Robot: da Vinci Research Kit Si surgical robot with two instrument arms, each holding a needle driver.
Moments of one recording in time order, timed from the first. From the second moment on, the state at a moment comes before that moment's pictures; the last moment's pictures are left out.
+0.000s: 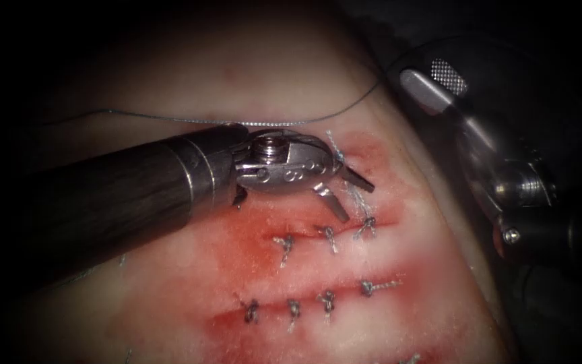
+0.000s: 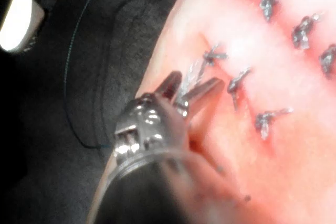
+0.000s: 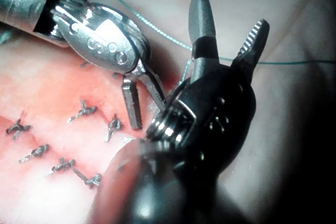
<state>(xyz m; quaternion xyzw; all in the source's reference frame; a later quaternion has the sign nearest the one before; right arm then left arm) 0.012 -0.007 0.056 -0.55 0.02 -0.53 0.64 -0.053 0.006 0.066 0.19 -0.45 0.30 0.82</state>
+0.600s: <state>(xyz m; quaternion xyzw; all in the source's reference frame) 0.013 -0.008 0.056 -0.55 0.03 -0.53 0.64 -0.054 0.009 0.066 0.21 -0.45 0.11 0.86</state>
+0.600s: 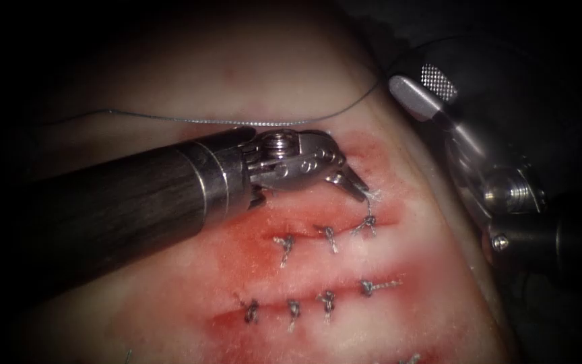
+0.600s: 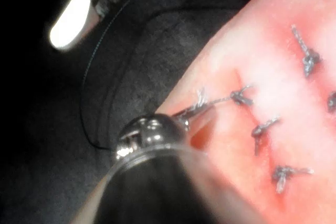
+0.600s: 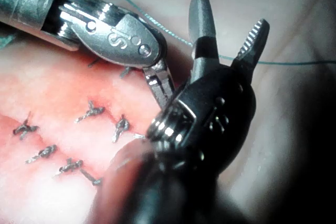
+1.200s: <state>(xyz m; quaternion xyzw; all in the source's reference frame) 0.011 -0.009 0.057 -0.52 0.04 -0.56 0.65 -0.052 0.016 0.068 0.27 -0.55 -0.20 0.76</state>
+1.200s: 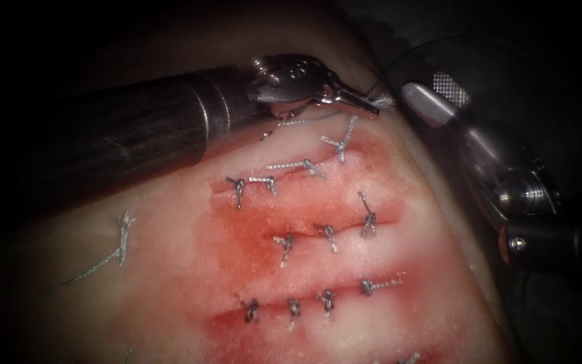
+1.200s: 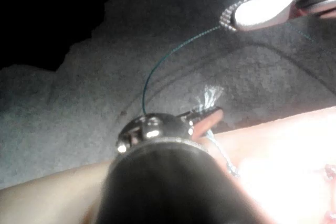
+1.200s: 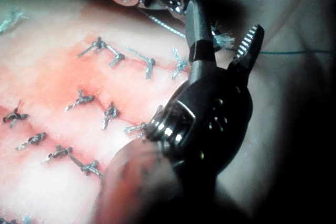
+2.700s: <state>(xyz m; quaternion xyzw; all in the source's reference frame) 0.018 -0.010 0.068 -0.45 0.03 -0.59 0.67 -0.052 0.015 0.069 0.28 -0.55 -0.21 0.76</state>
